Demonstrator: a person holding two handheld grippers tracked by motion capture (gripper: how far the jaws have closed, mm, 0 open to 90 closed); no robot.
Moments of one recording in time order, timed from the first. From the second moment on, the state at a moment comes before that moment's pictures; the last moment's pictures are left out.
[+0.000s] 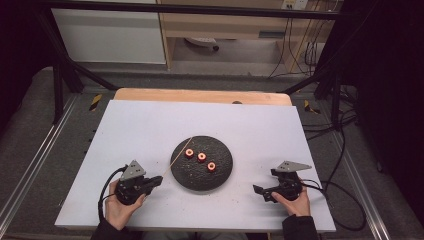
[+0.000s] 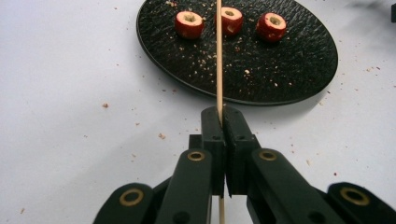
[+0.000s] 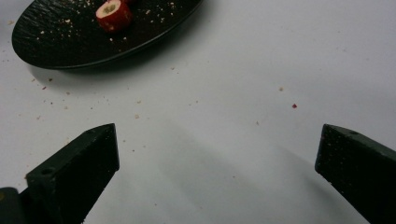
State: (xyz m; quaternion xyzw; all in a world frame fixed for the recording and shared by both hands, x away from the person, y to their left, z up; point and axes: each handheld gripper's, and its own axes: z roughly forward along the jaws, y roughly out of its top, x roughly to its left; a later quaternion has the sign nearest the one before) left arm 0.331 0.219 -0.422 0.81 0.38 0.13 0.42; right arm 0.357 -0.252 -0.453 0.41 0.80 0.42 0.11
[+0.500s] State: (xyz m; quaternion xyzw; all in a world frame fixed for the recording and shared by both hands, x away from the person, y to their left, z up) left arm 0.326 0.233 -0.429 0.81 0.38 0.13 0.44; right arm 0.357 -0.224 -0.445 0.40 0.81 0.41 0.12
